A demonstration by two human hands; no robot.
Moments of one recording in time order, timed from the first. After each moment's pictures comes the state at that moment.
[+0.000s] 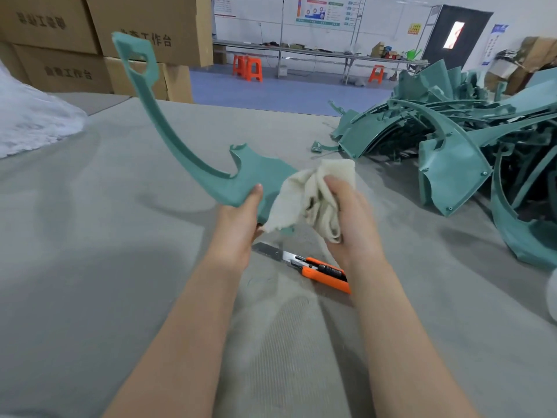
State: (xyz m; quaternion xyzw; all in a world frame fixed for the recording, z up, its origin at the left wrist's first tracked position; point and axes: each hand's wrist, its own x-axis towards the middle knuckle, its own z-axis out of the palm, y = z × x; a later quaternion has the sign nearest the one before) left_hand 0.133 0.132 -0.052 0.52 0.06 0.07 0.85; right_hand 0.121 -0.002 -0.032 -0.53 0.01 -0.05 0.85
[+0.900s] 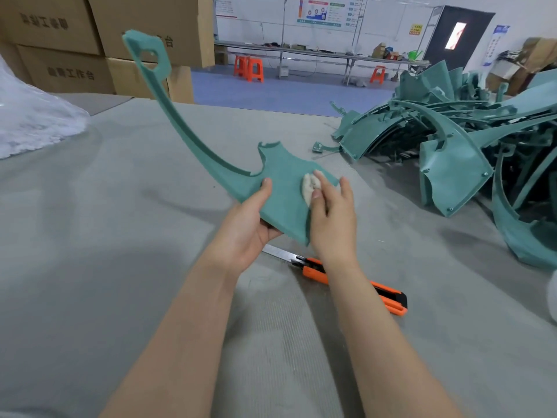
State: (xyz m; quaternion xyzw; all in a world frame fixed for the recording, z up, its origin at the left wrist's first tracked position) left_hand 0.130 0.133 -0.049 0.46 -0.05 -0.08 0.88; right_hand 0.134 0.009 -0.058 -0.82 0.01 -0.25 0.52
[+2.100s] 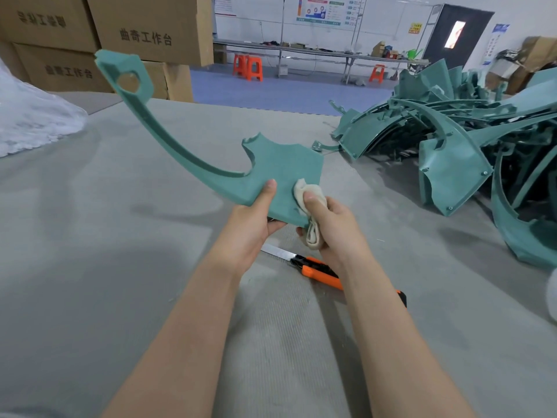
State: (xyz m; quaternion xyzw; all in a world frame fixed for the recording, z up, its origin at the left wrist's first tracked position) left_hand 0.129 0.127 -0.051 0.50 -0.08 0.00 0.86; right_hand 0.129 0.002 -0.054 -0.66 0.04 -0.02 0.75
